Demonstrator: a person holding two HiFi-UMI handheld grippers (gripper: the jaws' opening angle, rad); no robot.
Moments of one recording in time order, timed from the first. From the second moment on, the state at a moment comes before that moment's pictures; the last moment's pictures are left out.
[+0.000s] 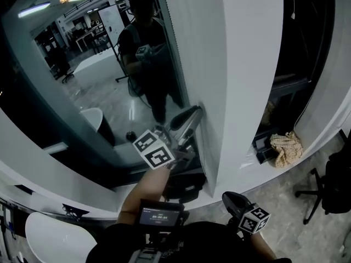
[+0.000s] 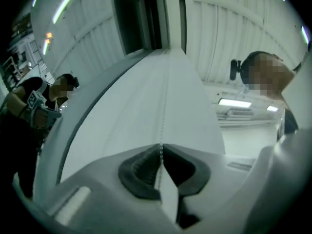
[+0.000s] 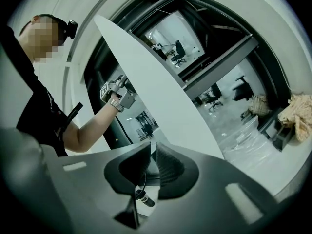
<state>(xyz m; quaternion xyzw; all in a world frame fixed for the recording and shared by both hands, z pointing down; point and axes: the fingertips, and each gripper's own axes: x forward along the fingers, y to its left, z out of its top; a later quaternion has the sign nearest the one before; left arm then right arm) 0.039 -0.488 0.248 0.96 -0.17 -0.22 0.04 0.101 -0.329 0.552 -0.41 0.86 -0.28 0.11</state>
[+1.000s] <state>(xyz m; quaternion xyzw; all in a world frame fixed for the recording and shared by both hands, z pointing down) 0.029 -0.310 0.674 0.94 -0.22 0.19 0.18 0.054 -0.343 0.349 -0.35 0.92 -0.07 0.17</state>
